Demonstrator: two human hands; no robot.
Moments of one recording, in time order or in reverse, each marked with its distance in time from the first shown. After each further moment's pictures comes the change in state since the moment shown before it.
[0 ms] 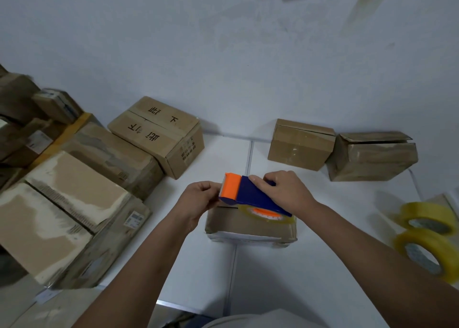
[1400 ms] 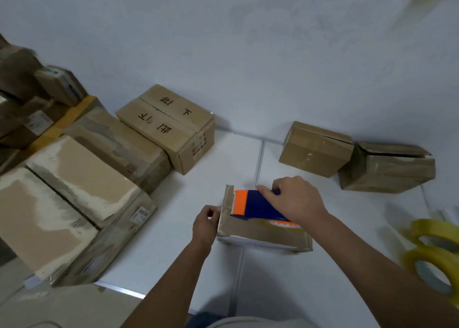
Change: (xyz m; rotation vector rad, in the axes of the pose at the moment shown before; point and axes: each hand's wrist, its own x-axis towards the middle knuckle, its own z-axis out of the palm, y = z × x) left_hand 0.048 -0.123 -0.017 0.072 0.320 -0.030; right_hand 0.016 -0.029 0.018 -0.446 0.013 0.083
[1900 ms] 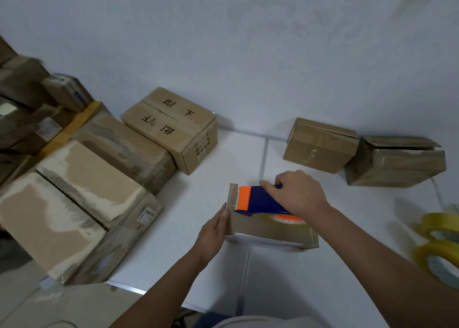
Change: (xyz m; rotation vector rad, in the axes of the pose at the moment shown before) left_hand -0.035 0.015 -0.020 0.198 -0.335 0.146; right_hand 0.005 -0.001 0.002 0.025 -0.001 0.004
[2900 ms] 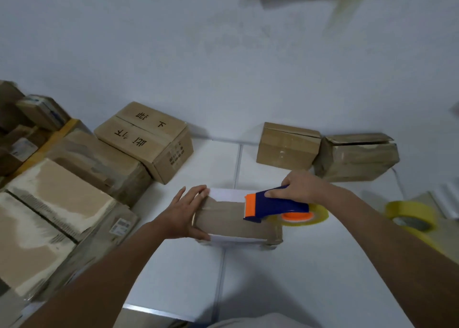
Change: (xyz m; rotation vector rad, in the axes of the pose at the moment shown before) left_hand 0.049 0.029 -0.037 1.169 -0.172 0.564; right_hand -0.010 0.098 -0.042 0.210 -0.377 0.058
